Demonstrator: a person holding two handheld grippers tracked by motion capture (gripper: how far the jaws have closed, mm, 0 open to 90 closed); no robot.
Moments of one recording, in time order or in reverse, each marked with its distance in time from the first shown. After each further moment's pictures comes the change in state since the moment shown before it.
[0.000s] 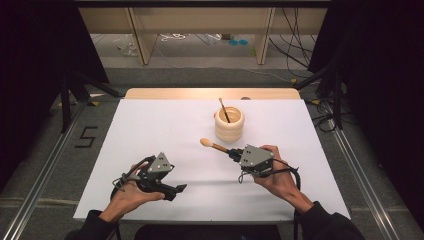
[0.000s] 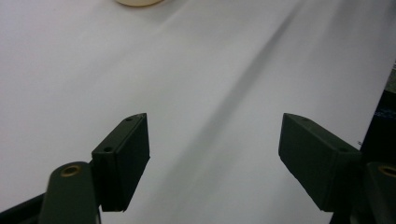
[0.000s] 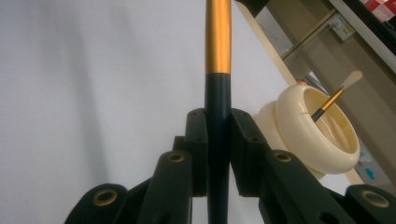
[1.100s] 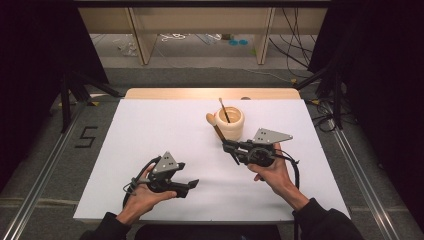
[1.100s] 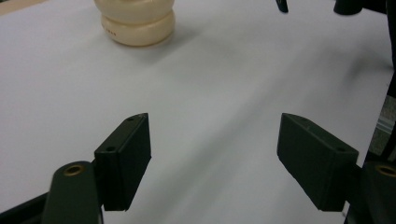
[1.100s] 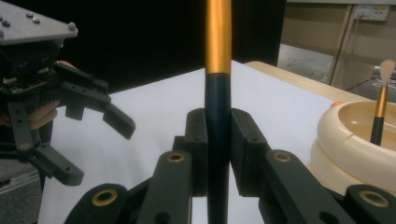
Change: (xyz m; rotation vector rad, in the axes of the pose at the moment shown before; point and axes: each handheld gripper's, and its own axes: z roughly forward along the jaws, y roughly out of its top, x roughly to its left) left arm -0.012 0.010 0.019 -0.176 -0.020 -0.117; right arm -0.021 -0.006 0.010 -0.331 0.198 0.558
